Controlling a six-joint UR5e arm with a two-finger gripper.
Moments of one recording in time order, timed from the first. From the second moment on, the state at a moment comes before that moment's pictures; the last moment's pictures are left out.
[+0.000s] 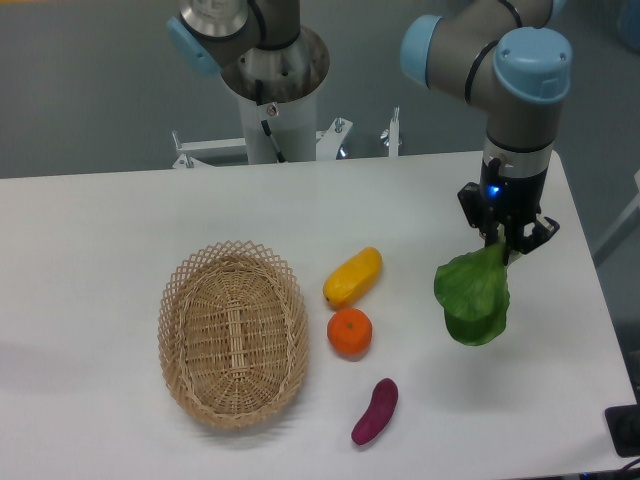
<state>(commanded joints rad) 2.74 -1.84 -1.62 -0.99 1.48 1.52</state>
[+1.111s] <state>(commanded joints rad) 2.72 -1.88 -1.70 -0.86 1.49 1.45</state>
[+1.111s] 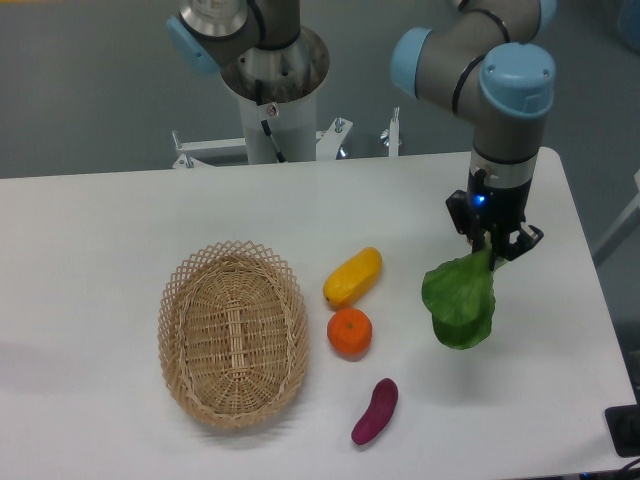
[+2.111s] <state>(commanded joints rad) 2.69 -2.12 -1.71 -0.67 1.49 1.41</state>
